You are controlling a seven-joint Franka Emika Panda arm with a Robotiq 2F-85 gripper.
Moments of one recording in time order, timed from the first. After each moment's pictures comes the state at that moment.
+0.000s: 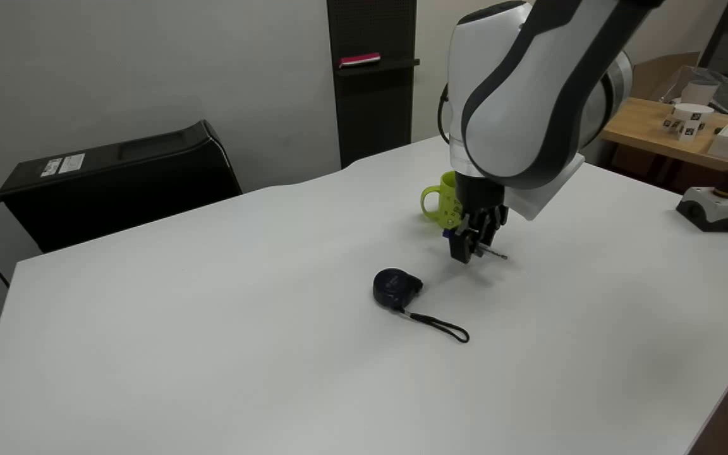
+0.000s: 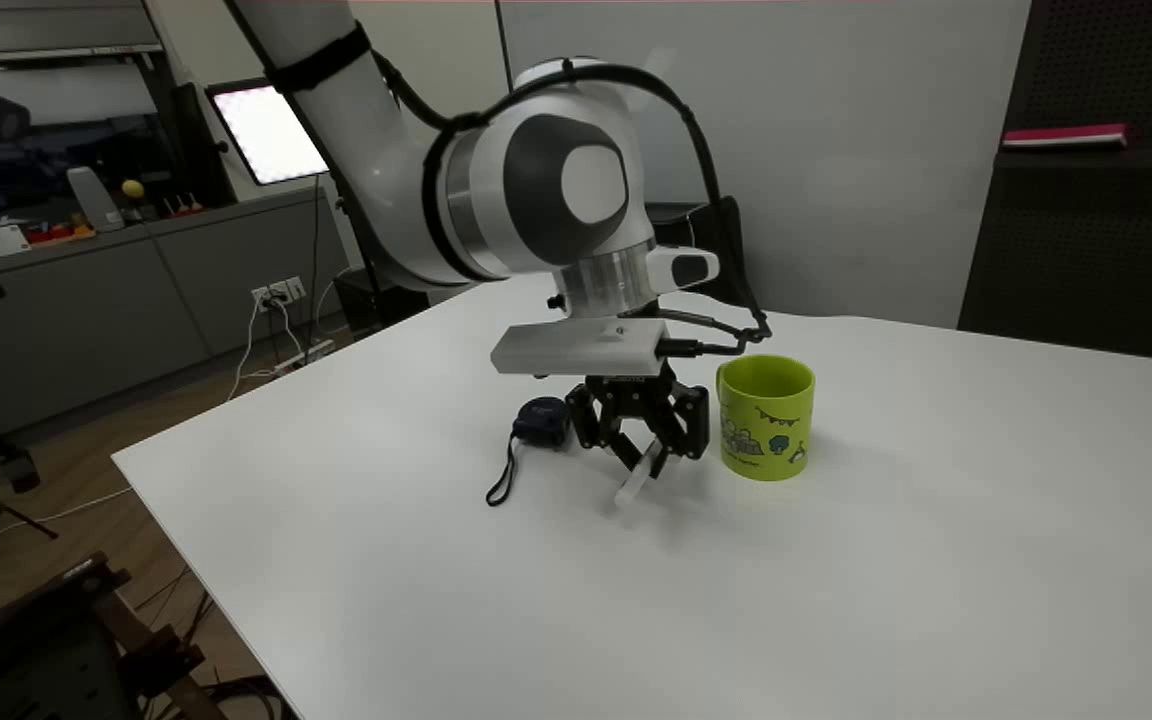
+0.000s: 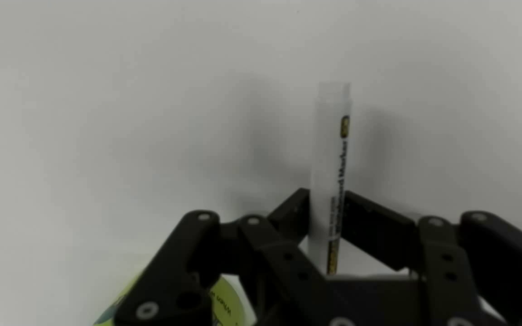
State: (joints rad) arm 0.19 0.65 -0.18 -2.13 -0.12 2.76 -0.03
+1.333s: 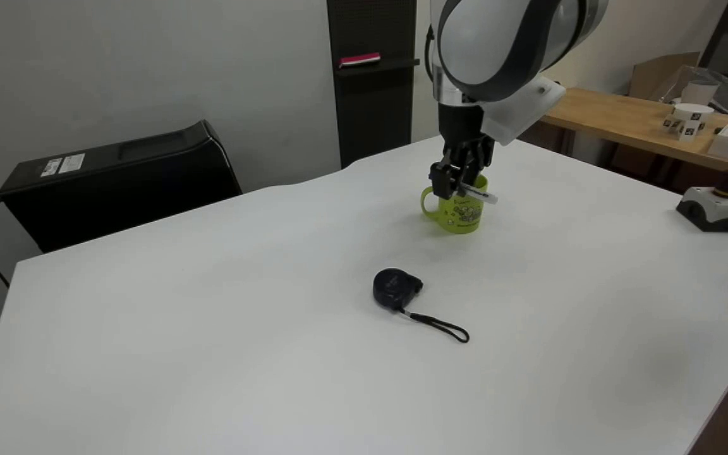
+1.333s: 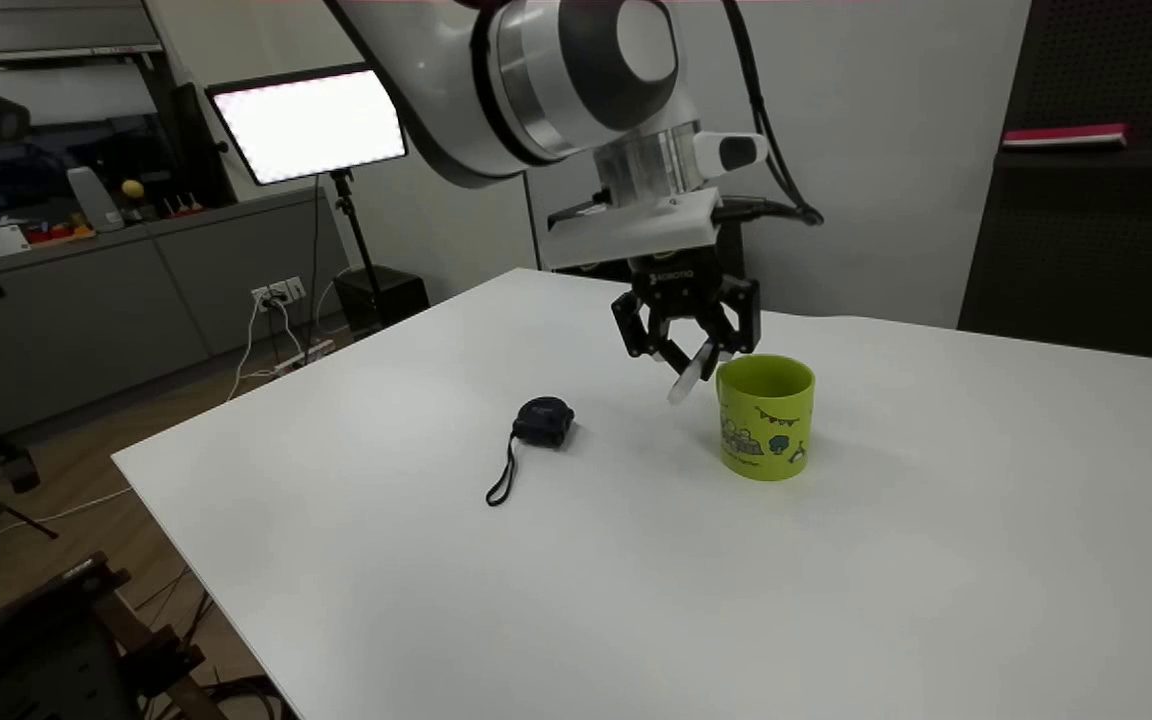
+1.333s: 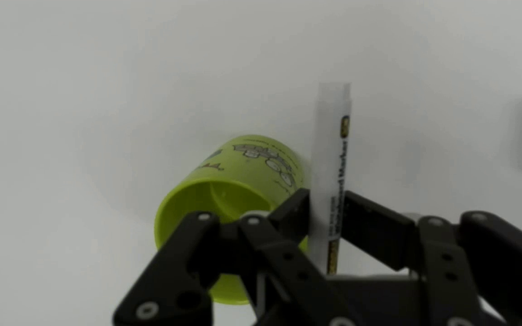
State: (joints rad) arm 0.16 0.58 -0.18 -1.99 -0.16 2.61 -0.01
